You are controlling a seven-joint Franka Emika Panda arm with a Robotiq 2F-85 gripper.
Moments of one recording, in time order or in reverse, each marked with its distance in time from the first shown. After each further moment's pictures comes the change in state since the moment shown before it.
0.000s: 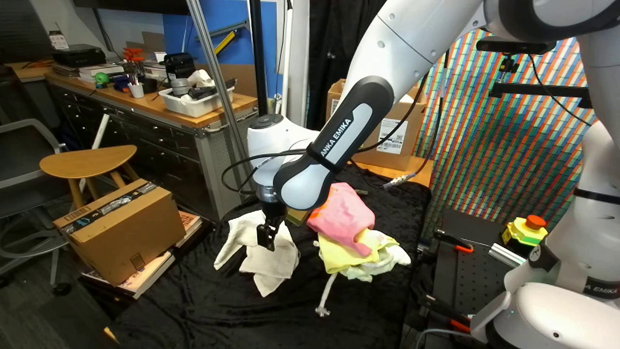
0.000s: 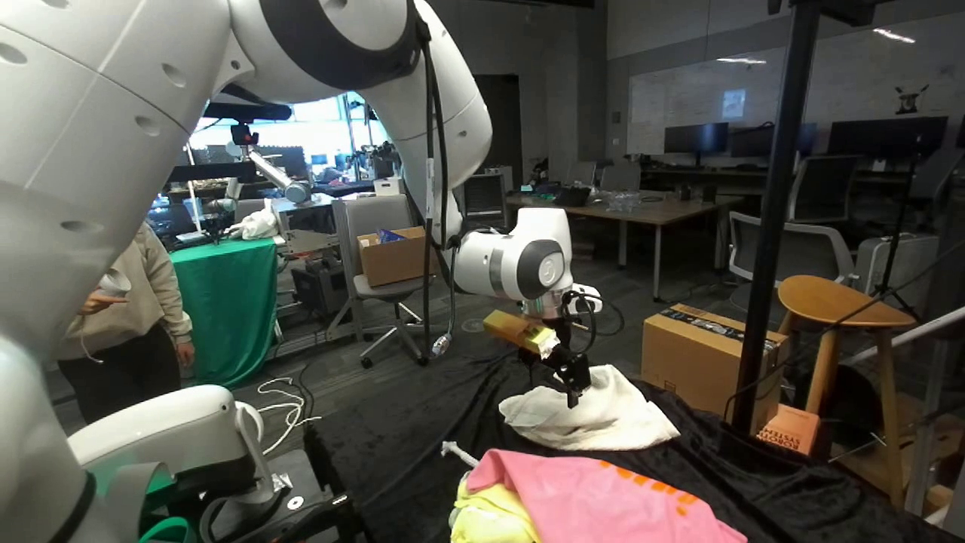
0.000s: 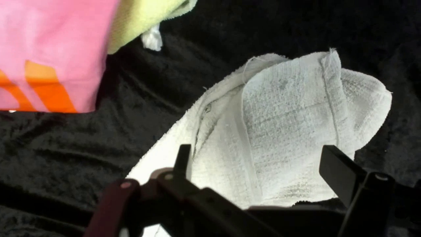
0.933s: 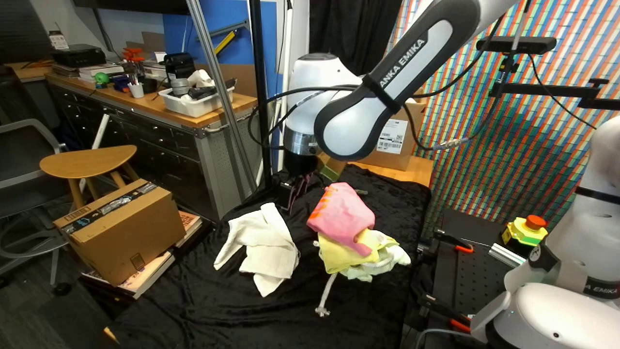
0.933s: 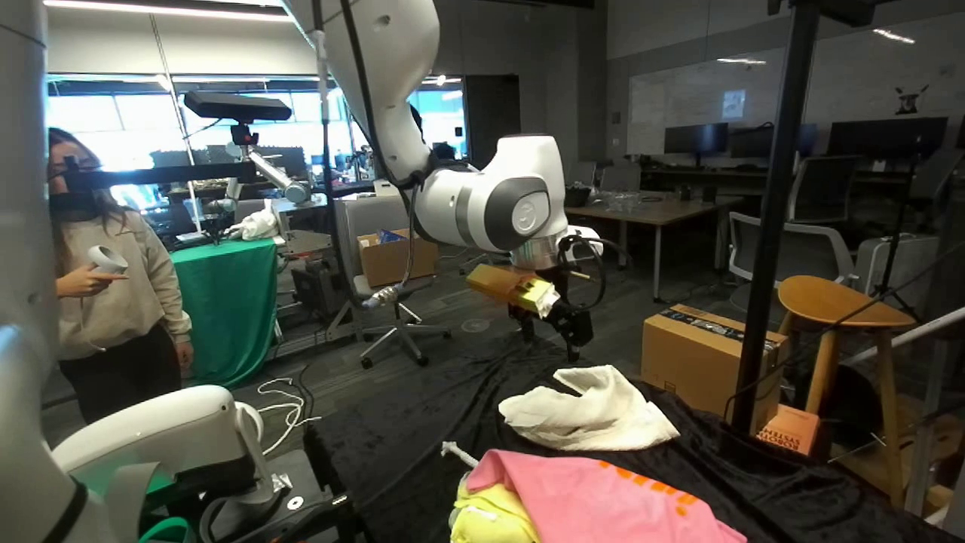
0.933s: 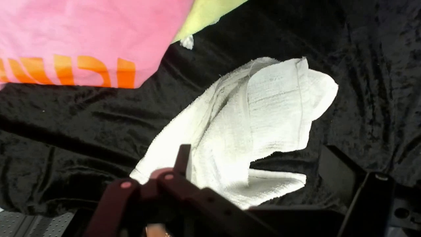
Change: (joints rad) arm -0.137 -0.370 0.087 -0.307 0.064 0.090 -0.181
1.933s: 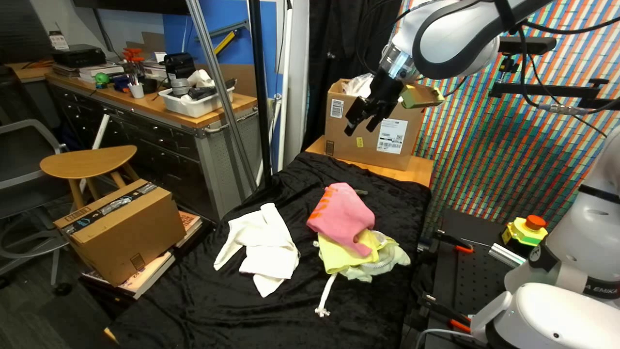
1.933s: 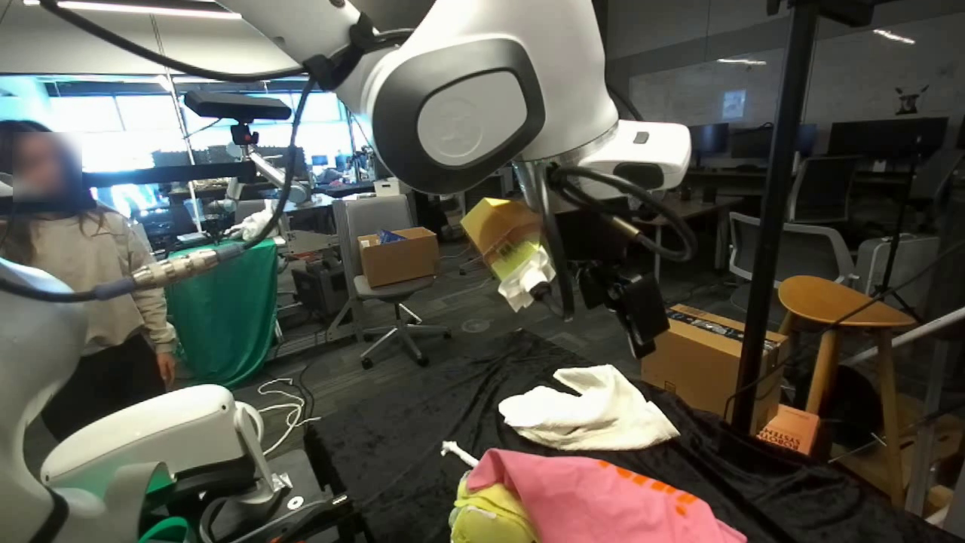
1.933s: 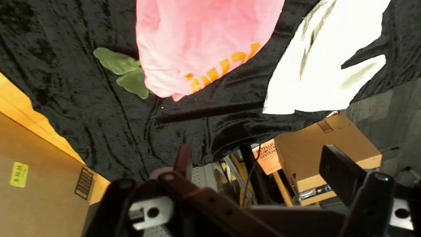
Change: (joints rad) arm -0.217 -0.605 -0.144 -0.413 0.195 0.059 -0.029
